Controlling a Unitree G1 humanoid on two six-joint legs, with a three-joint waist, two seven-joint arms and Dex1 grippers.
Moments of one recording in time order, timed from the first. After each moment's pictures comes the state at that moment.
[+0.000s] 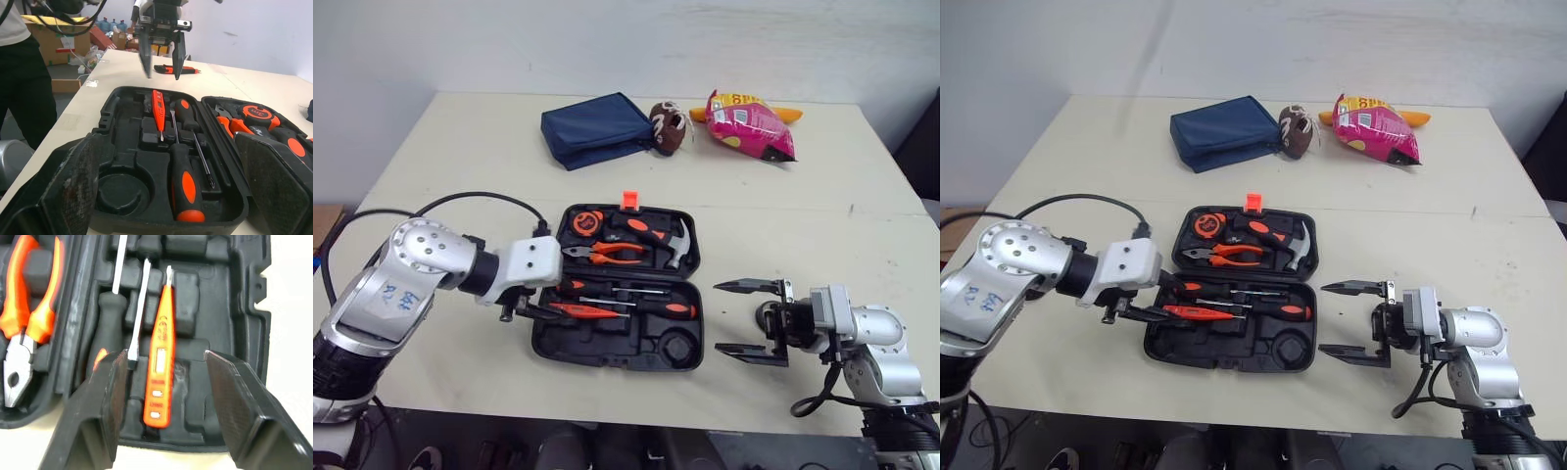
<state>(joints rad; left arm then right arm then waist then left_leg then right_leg) -0.41 0.88 -0.02 -0.32 -0.27 0.47 -1.19 -0.14 -0.62 -0.09 0.02 0.60 -0.22 1.50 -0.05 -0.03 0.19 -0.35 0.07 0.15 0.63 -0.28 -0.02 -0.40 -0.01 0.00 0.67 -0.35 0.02</state>
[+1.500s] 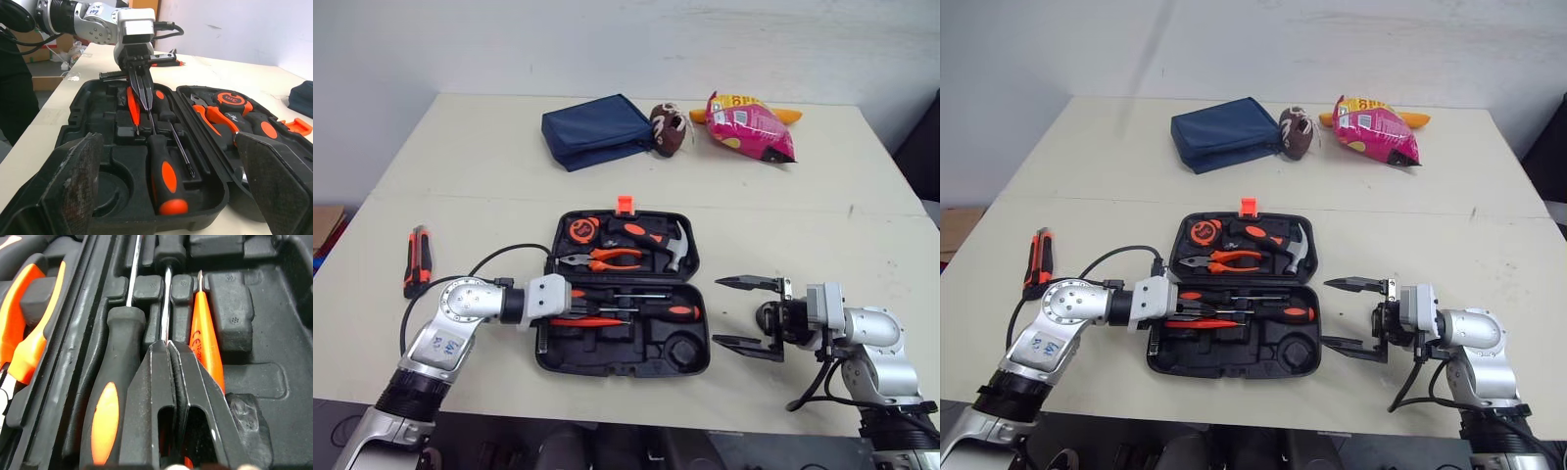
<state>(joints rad) -0.30 0.68 -0.13 -0.02 -0.19 -0.02 -1.10 -0.14 -0.61 -0.09 0.05 0.57 -0.24 1.44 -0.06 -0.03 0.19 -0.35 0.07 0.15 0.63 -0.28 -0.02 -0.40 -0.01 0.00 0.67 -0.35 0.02</state>
